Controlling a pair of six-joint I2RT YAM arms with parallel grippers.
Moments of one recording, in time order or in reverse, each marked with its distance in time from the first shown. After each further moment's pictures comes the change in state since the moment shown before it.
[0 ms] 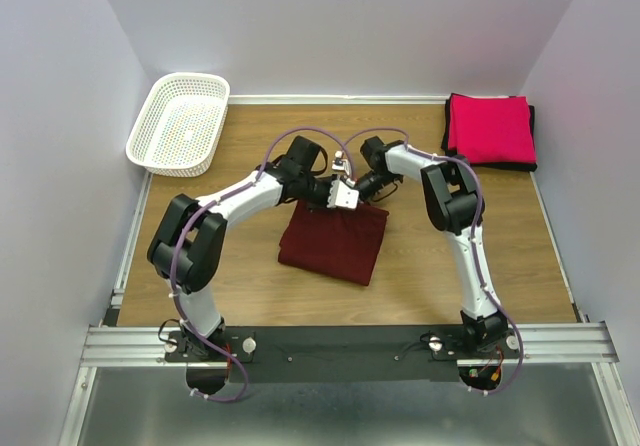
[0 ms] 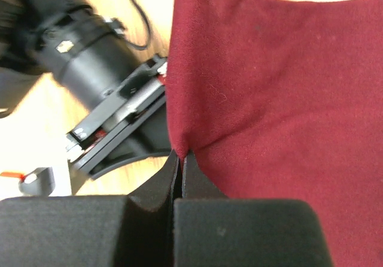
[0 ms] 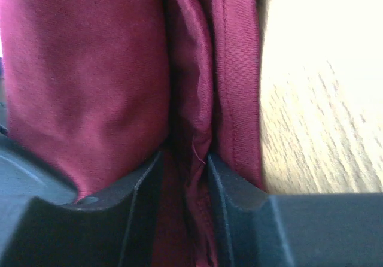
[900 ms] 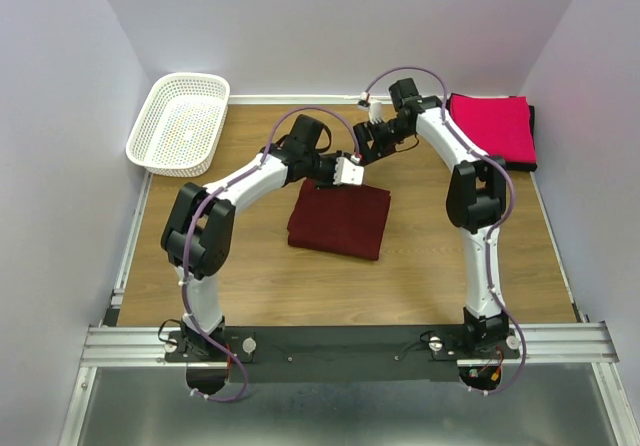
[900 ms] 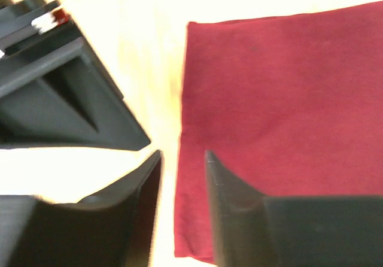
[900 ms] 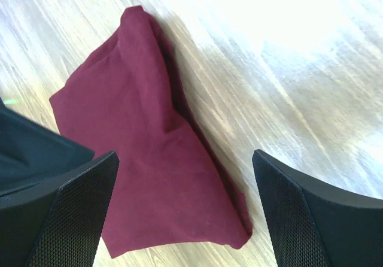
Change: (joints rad) left arm 0.031 0.103 0.182 0.012 -0.002 0.025; right arm -0.119 -0.101 0.349 -0.015 0.425 0.029
